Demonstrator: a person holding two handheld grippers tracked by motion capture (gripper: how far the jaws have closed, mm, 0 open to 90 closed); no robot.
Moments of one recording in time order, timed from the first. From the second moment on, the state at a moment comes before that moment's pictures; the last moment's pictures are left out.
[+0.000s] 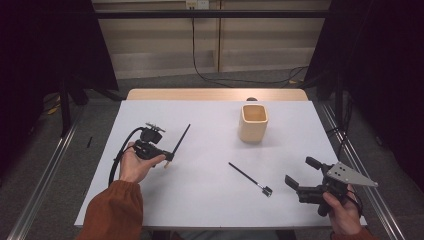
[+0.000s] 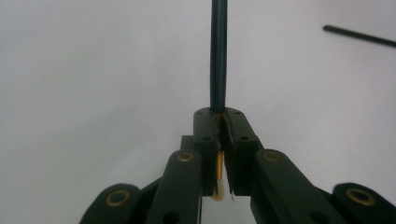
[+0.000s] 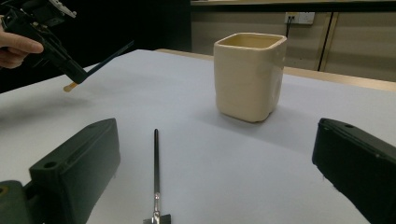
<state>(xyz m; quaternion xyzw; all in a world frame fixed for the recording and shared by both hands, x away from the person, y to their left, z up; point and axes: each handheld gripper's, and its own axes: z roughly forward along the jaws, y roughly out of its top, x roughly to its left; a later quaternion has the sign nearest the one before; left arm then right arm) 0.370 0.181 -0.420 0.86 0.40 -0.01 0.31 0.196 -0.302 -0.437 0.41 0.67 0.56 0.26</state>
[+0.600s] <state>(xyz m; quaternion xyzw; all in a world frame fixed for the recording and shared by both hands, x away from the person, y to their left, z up) 0.351 0.199 -0.411 0.82 0.38 0.06 0.43 0.197 -0.301 -0.437 0.41 0.68 0.56 0.26</state>
